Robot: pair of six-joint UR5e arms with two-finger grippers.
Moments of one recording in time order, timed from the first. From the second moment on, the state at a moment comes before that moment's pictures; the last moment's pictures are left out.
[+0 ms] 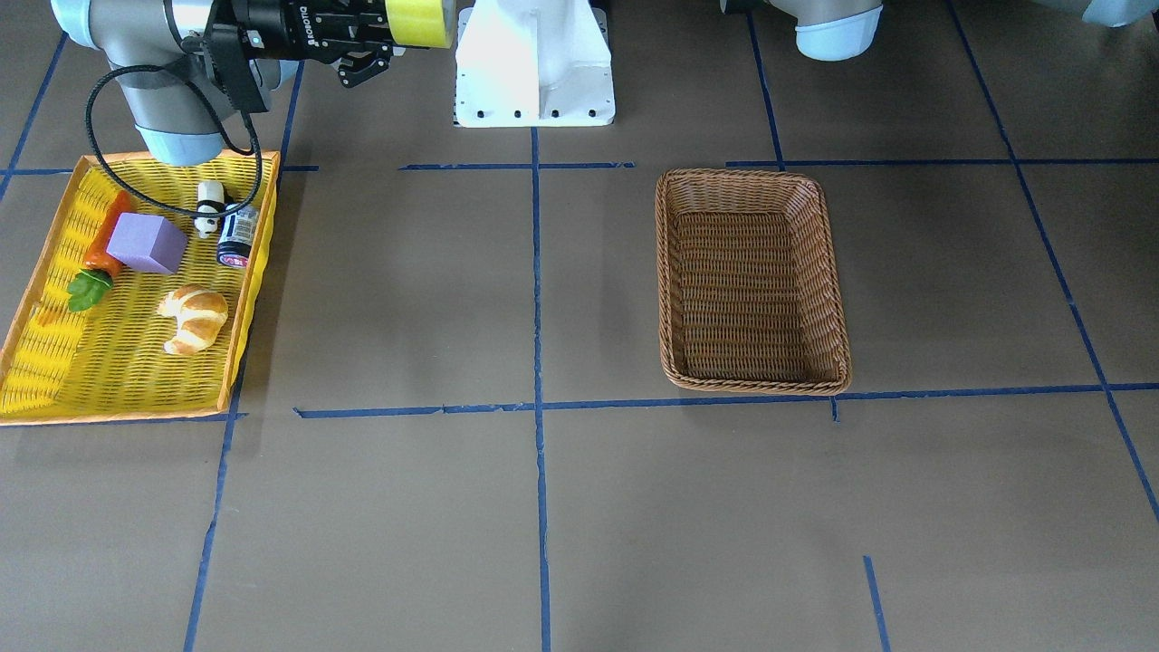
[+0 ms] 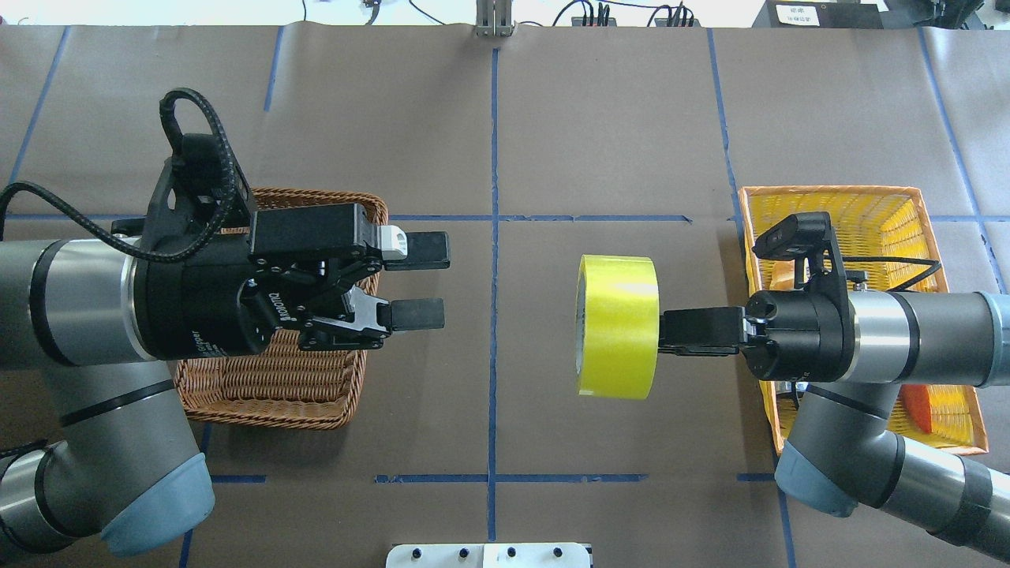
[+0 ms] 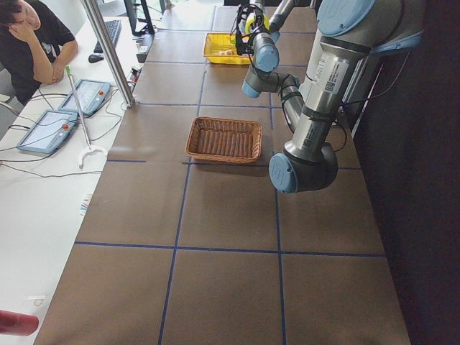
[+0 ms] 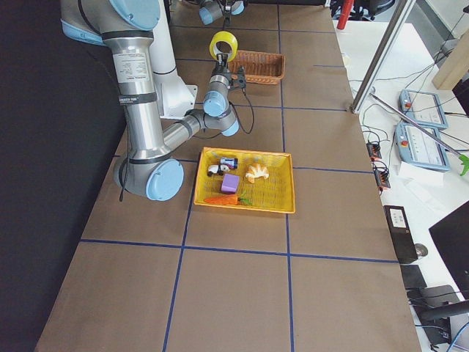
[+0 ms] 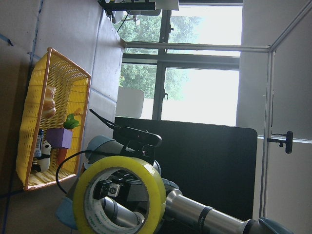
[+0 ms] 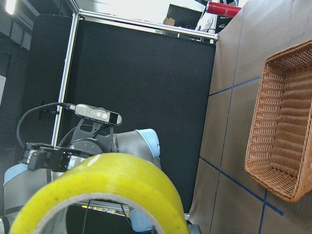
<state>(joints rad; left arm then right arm) -0.52 -1.99 -2.03 -2.96 -1.86 -1.99 0.52 -1.35 1.80 0.32 1.90 1.75</state>
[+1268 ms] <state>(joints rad) -0.47 -2.03 -2.01 -2.95 -1.83 -1.99 0.43 -1.27 1.80 0.24 1.84 1.75</state>
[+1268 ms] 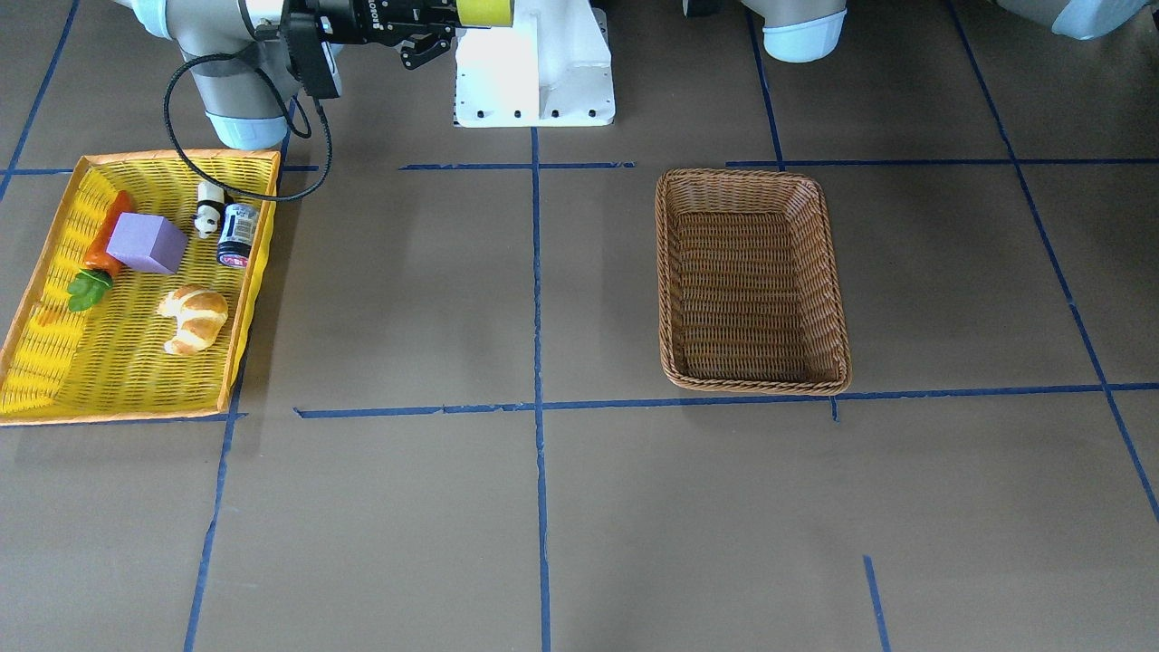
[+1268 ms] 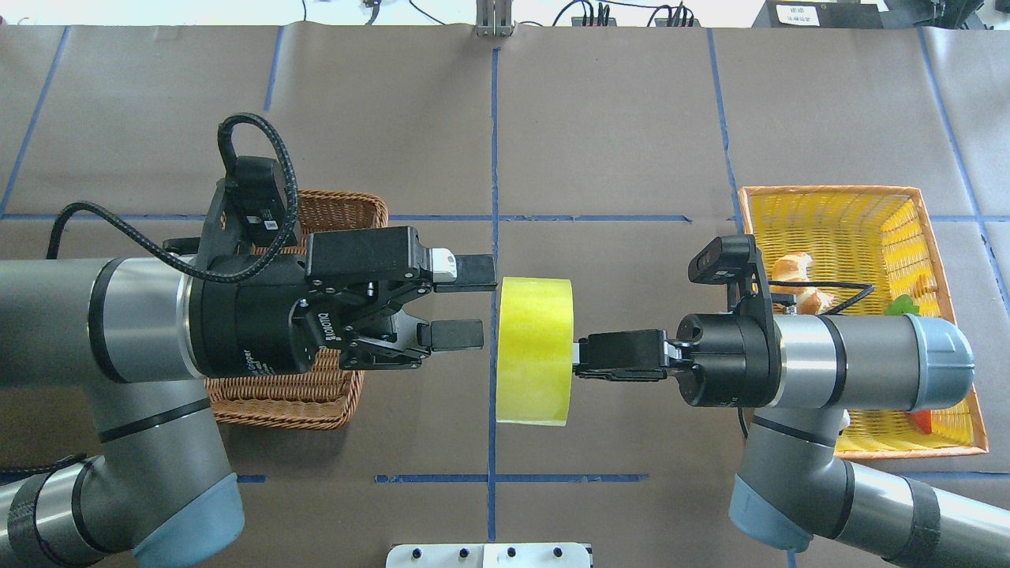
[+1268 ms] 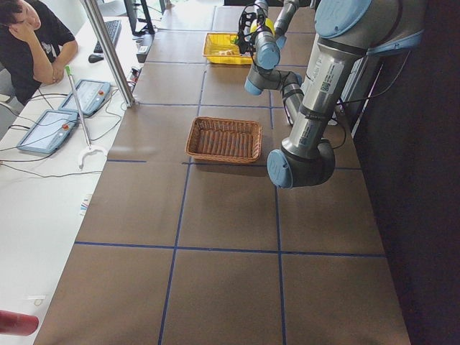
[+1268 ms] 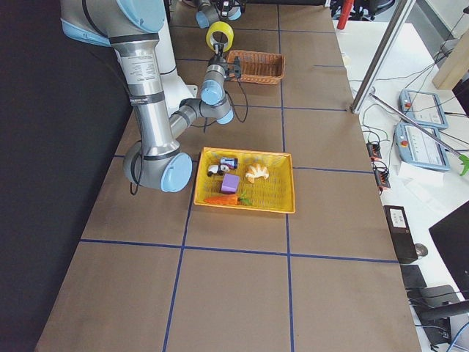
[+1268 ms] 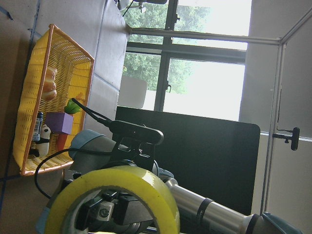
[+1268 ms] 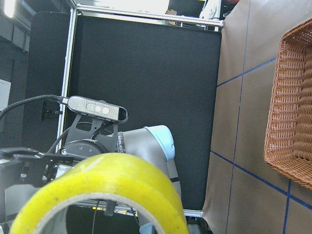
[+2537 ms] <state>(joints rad) -0.40 -2.06 -2.01 -2.95 -1.78 -2.00 0.40 -1.24 1.80 0.23 1.81 1.74</state>
